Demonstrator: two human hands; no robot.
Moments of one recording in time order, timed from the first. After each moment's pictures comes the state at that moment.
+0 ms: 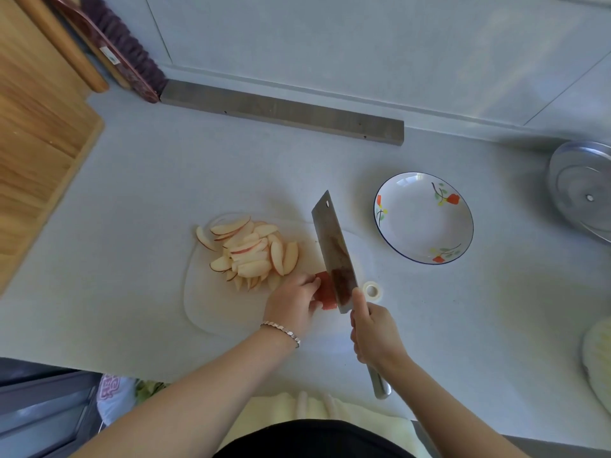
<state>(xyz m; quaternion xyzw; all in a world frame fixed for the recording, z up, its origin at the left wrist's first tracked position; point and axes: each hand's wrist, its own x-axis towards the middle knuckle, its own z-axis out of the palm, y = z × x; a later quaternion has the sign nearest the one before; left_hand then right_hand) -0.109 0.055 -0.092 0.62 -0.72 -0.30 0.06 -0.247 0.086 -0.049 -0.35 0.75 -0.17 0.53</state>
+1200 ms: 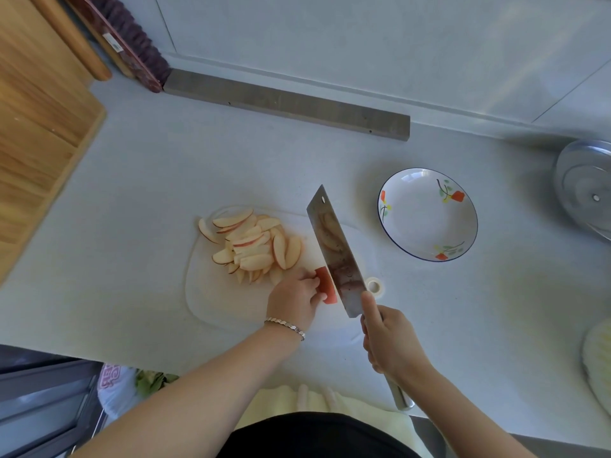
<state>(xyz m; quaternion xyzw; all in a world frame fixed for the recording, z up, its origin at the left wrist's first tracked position) -0.110 0.058 -0.099 0.65 -0.68 -0.33 0.09 -0.257 0.096 -0.032 -0.42 0.74 -0.12 0.51</state>
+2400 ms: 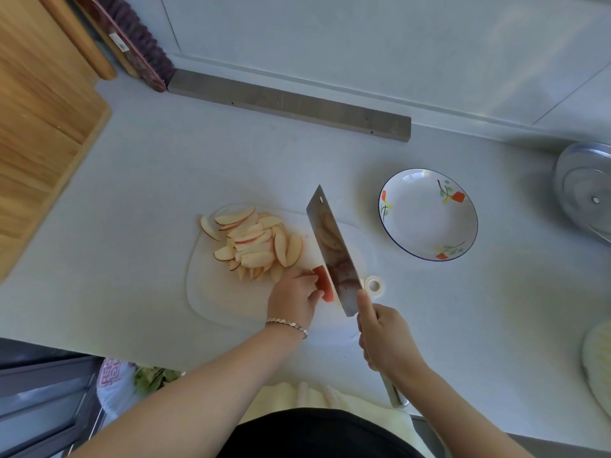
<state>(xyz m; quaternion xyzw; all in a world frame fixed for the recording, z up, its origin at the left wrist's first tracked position) -0.114 0.064 -0.106 0.69 -0.61 -0.34 0.17 -0.250 0.097 -0.034 -0.45 0.74 -0.12 0.49</state>
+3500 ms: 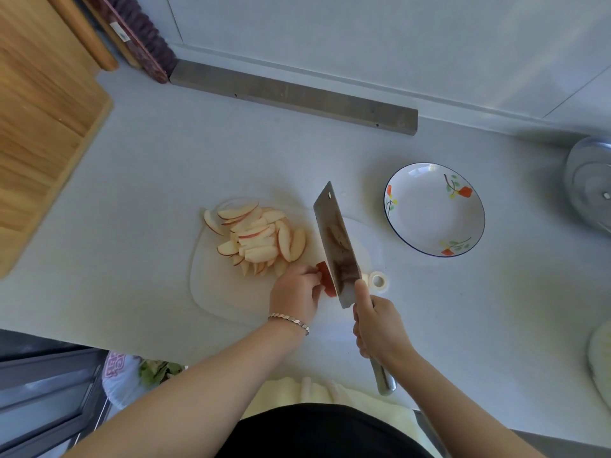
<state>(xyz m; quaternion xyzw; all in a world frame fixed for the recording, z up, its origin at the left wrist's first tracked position) -0.112 0.065 -0.106 0.68 -0.65 -0.30 0.17 -0.241 0.089 -0.040 -0.37 0.74 -0.15 0.54</state>
